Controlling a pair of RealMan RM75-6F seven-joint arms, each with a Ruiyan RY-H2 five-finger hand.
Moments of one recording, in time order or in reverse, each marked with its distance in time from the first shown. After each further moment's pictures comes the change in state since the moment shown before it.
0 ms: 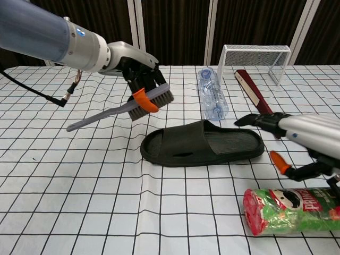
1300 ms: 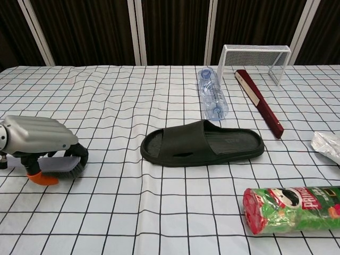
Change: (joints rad) left arm 0.388 0.000 0.280 -0.135 0.409 0.362 0.494; right arm -0.251 0.225 0.021 -0.034 0.082 0.234 0.036
